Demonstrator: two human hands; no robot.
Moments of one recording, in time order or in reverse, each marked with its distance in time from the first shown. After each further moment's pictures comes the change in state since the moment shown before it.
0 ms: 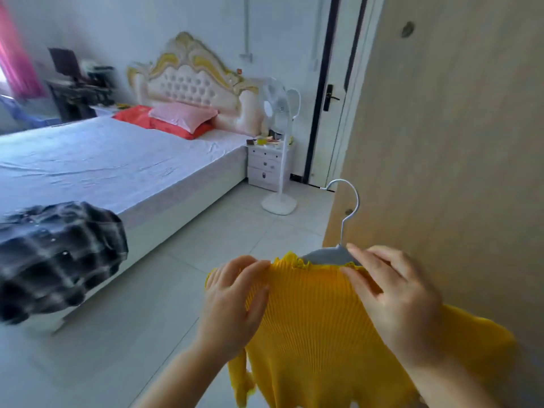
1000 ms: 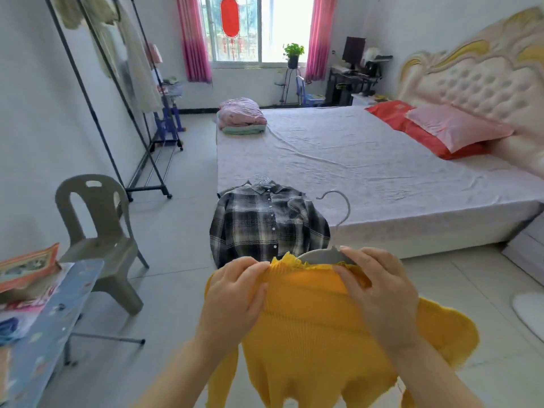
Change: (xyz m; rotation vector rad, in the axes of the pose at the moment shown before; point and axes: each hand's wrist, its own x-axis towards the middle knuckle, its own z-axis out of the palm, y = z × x) left_hand 0.092 -0.434 -0.204 0.588 0.349 -0.619; right_hand 0.174 -0.322 0.545 0.889 -0.300 -0.168
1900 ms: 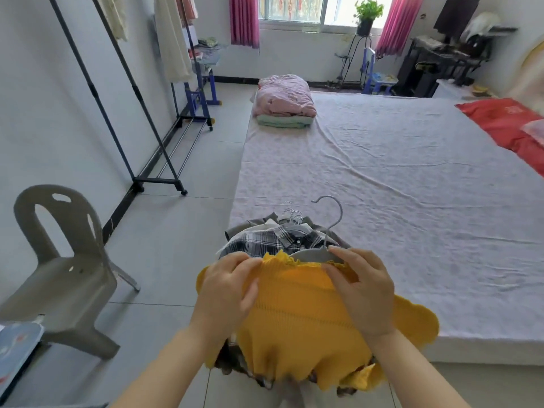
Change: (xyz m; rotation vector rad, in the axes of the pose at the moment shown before) left_hand 0.400 -0.276 0.181 0.104 -0.021 -0.242; right_hand 0.286 0.186 0.451 0.384 -0.305 0.202
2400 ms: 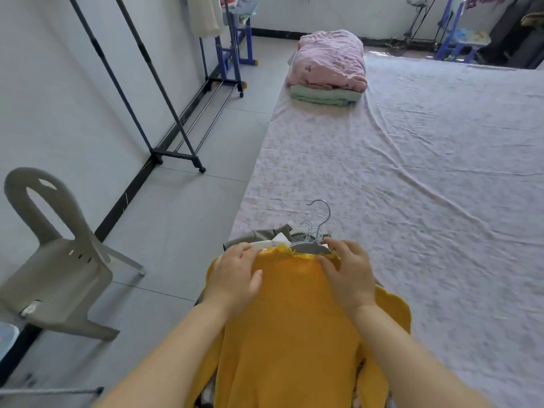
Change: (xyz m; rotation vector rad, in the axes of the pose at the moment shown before) left_hand 0.189 -0.089 0.142 0.120 -0.217 -0.336; right_hand 0.181 0.169 0.164 -0.094 -0.459 0.219
